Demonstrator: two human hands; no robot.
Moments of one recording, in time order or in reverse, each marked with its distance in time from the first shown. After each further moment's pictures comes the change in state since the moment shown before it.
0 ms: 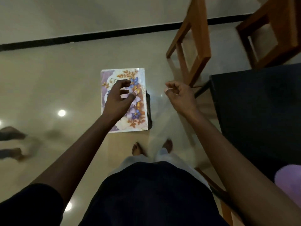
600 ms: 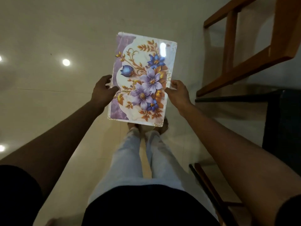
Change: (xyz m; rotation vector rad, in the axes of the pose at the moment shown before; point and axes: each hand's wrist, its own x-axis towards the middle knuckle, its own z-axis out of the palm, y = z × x) left_hand 0.099 -0.212 -0.058 0.039 0.085 -0.663; right_hand 0.146 0.098 0.195 -0.029 -0.288 0.392
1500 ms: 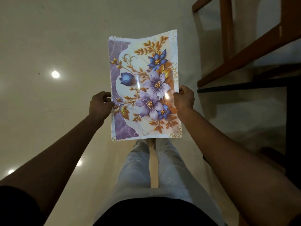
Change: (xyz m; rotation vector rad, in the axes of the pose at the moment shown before) left_hand 0.058 -0.021 -0.020 0.049 -0.098 -0.070; right_hand 0.031 0.027 0.051 0.237 0.407 0.210
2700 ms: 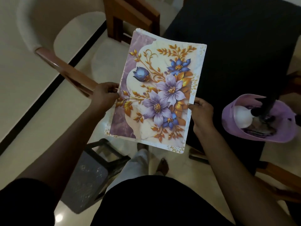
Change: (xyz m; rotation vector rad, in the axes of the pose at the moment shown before) left_hand -0.287 0.378 0.372 0.463 -0.600 0.838; right_hand -0.094 0.107 -0.506 1.008 0.669 0.160
